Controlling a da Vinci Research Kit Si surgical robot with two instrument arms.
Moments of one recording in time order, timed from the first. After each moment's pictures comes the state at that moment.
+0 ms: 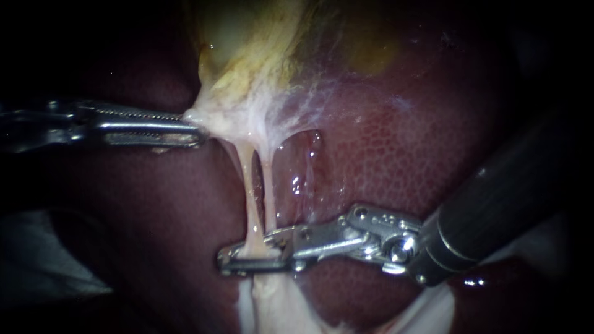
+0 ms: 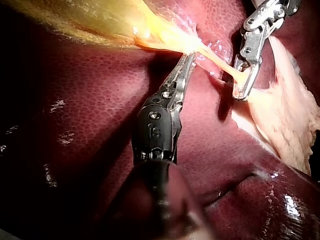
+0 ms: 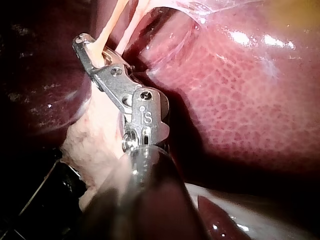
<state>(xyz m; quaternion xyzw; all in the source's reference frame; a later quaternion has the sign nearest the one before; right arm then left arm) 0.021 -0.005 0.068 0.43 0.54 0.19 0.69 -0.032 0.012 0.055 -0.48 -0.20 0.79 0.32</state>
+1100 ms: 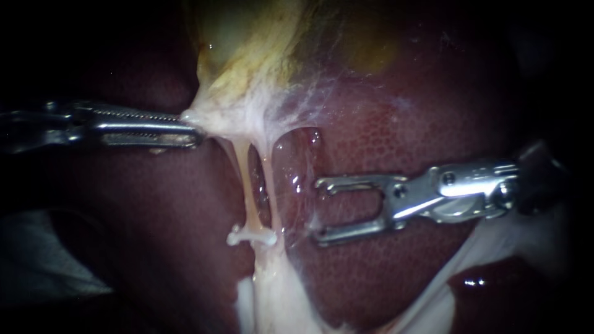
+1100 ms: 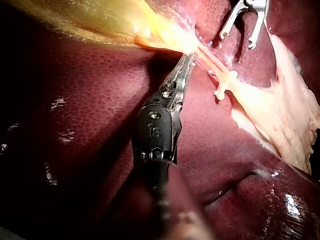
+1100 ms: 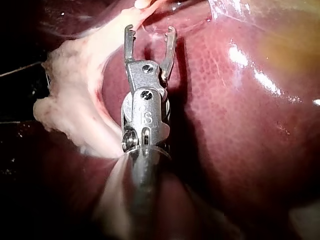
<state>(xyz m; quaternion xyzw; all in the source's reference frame) 0.007 0.001 0.062 0.23 0.54 0.11 0.80 -0.032 0.011 0.055 -0.48 -0.20 0.79 0.32</state>
